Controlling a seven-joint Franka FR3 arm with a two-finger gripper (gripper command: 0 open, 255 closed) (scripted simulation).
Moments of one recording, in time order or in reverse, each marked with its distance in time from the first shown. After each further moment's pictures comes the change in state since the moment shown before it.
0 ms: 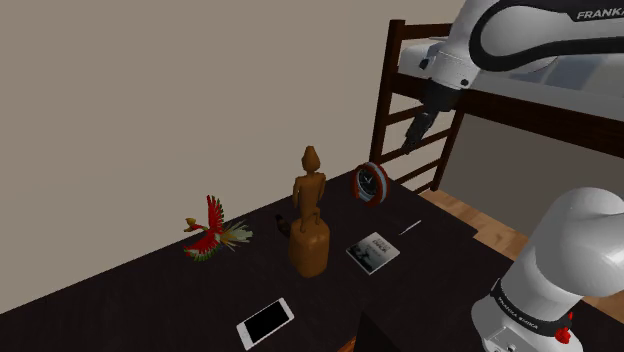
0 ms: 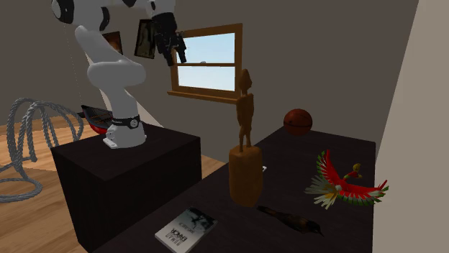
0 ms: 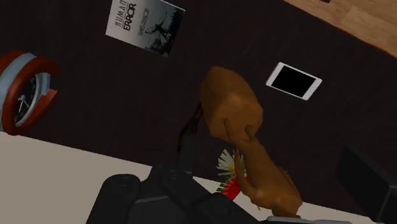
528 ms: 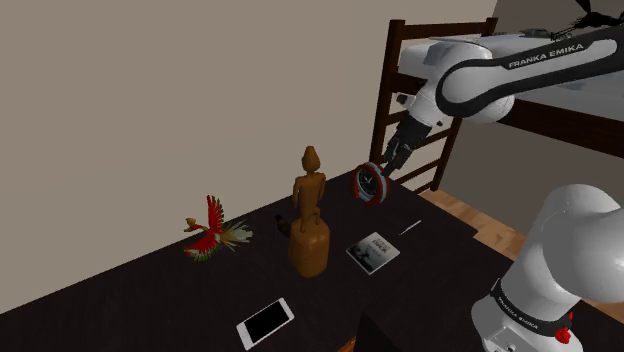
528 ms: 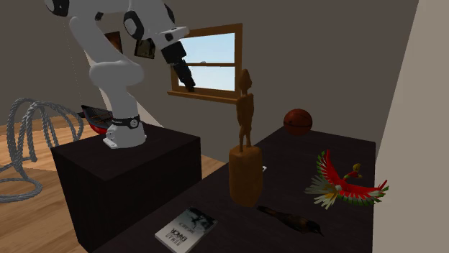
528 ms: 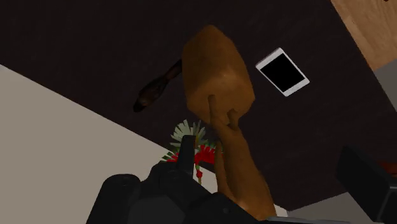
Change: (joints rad) arm 0.189 0.168 -0.232 -0.157 0.068 0.433 -0.488
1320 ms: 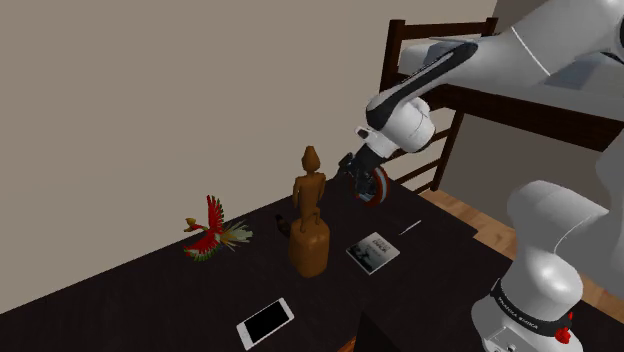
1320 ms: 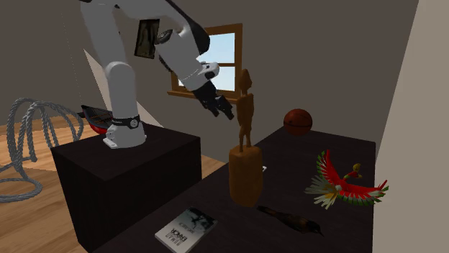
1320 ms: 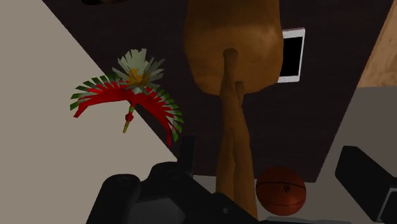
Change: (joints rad) arm 0.895 0.509 -0.796 0.219 0.697 0.245 -1.179
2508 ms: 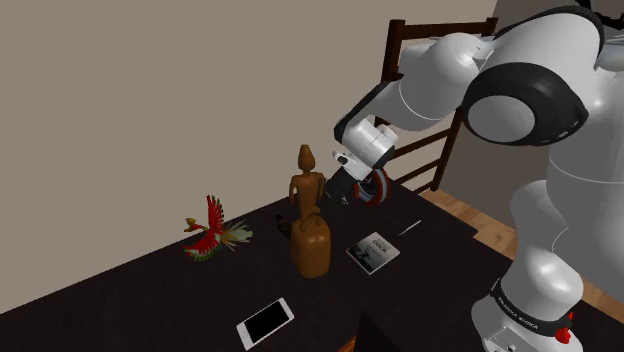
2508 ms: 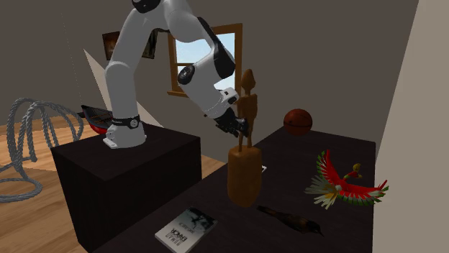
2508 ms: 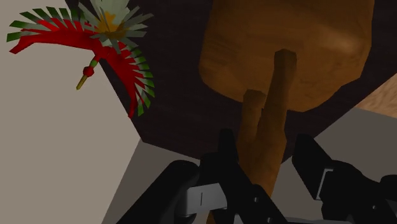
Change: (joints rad) arm -0.107 0.661 0.096 0.247 0.686 -0.514 -0.705
